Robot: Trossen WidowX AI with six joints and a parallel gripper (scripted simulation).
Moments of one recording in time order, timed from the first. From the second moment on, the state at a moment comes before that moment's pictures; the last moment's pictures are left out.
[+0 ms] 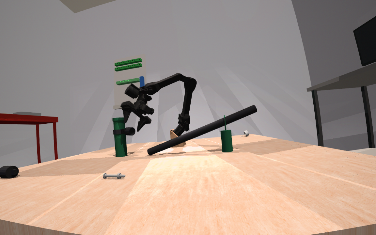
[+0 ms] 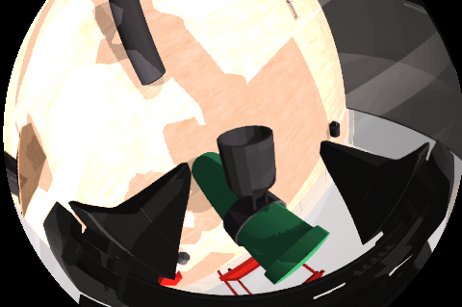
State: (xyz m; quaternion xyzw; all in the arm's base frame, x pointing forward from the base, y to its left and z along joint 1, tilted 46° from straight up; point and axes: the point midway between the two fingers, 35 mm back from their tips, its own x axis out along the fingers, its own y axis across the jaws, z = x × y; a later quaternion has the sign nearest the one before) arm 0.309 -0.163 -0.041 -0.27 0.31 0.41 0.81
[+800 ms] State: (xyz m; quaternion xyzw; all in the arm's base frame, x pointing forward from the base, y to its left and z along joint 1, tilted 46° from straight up) arm 0.327 -0.142 -0.069 -0.27 0.31 0.41 0.81
